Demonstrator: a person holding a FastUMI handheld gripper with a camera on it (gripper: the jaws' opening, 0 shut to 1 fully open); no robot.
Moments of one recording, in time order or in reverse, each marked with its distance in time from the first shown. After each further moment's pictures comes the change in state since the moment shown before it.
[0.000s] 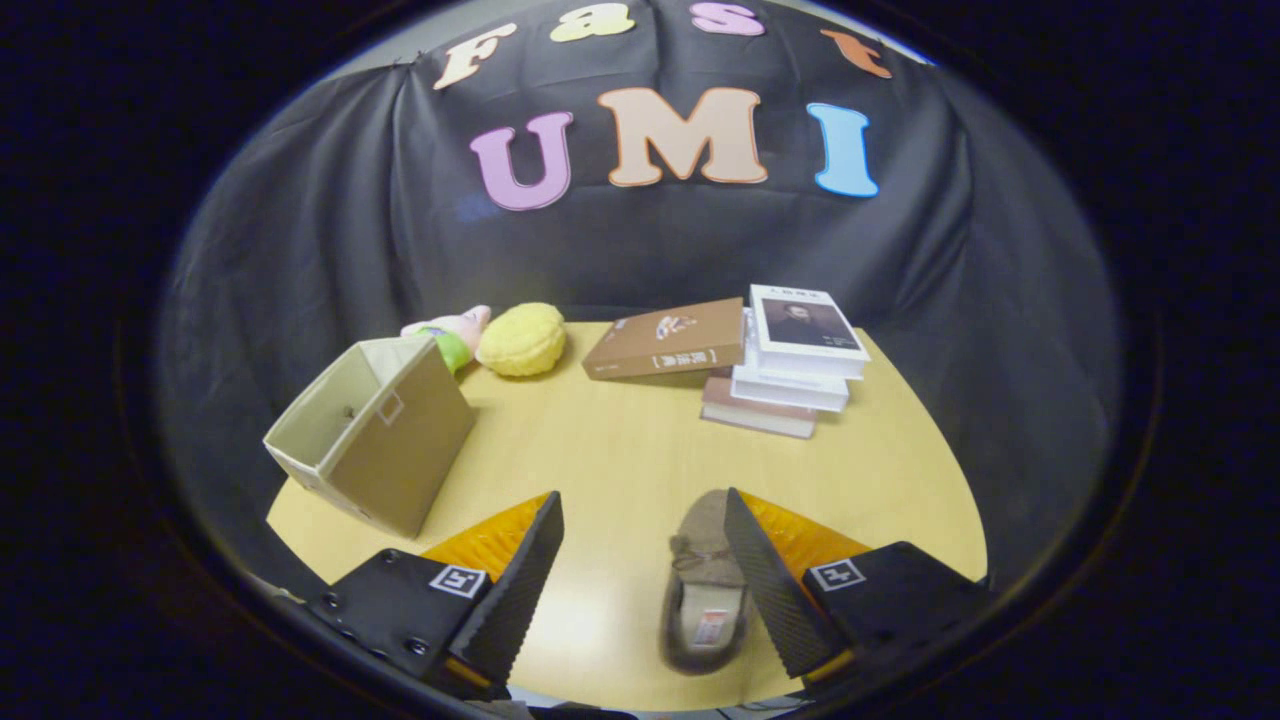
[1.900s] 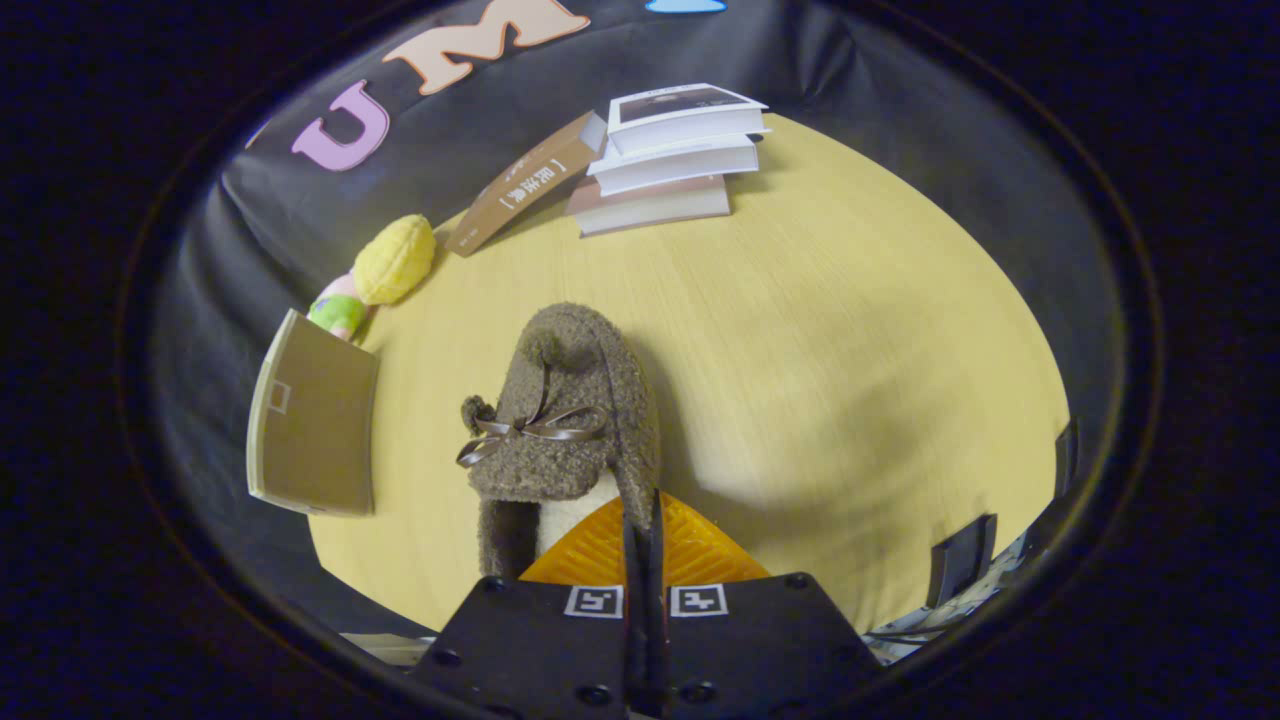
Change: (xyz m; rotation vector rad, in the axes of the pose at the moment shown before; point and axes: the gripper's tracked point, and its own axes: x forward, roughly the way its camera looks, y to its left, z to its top) arm 0.034 -0.045 -0.116 0.400 0.447 -0.010
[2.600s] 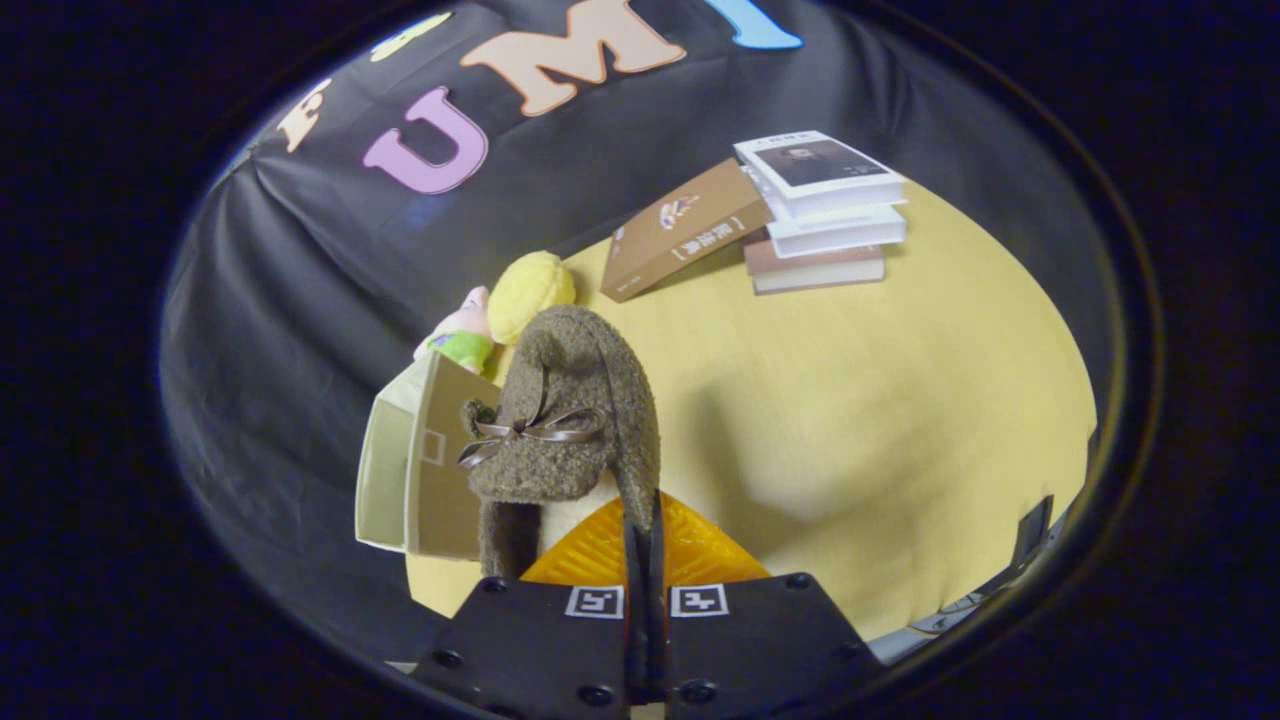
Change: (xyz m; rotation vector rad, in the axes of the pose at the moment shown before) arm -0.041 0.178 0.031 -0.023 -0.087 0.178
